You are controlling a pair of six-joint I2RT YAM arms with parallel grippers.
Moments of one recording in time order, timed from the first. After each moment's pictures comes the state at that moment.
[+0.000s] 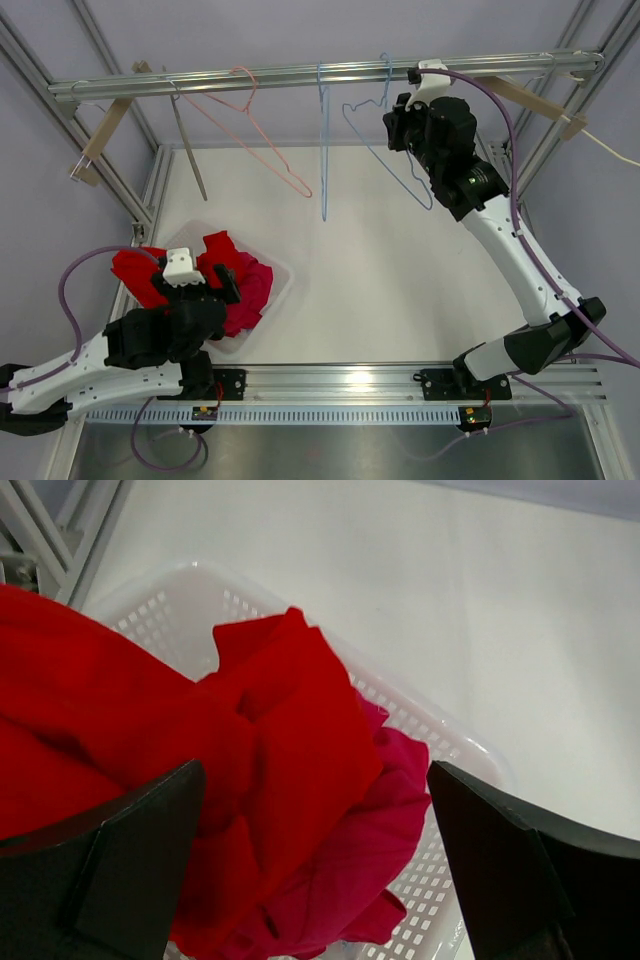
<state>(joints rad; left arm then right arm) -1.23 0.47 0.77 -1.00 -1.17 -0.82 0.49 1.46 1.70 -0.31 0.17 0.09</state>
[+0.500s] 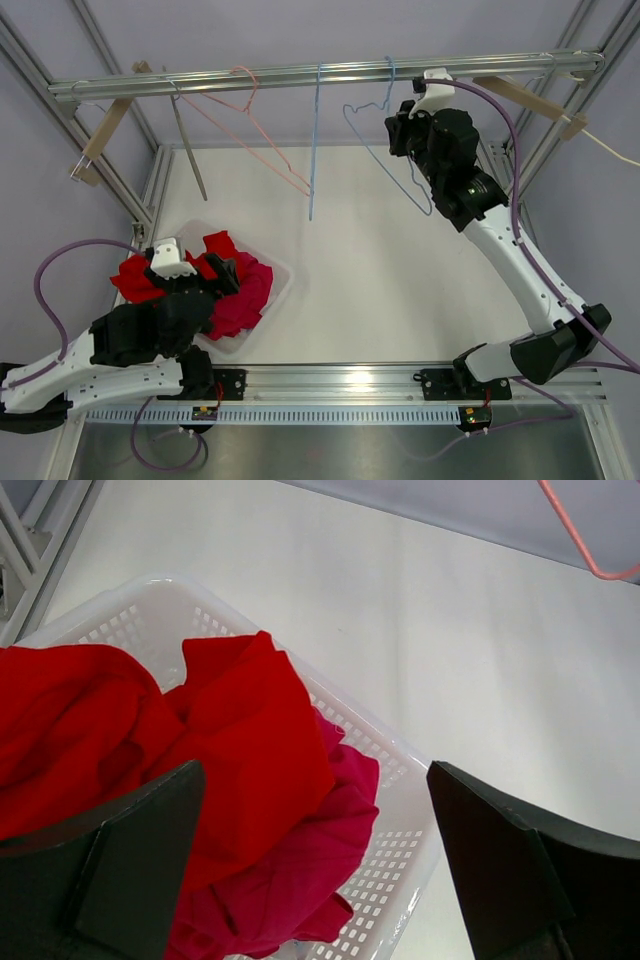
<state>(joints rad) -1.24 0.51 0.87 -1.02 -1.15 -0.88 0.49 1.41 1.57 -0.20 0.18 0.10</state>
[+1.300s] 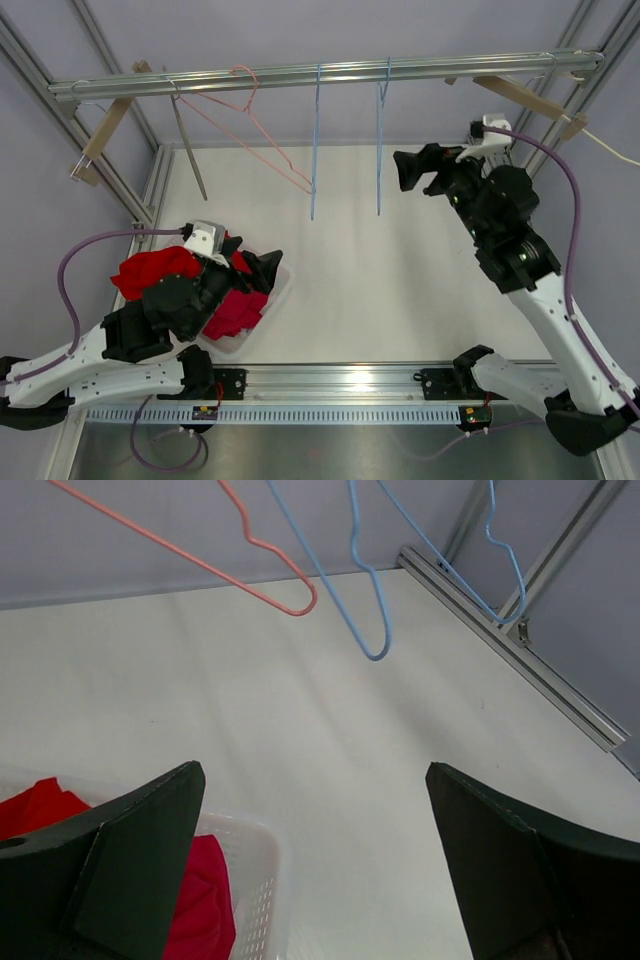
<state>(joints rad) -1.24 0.57 0.88 -0.38 -0.76 -0.28 0.49 1.05 1.31 -0.21 0.14 0.22</state>
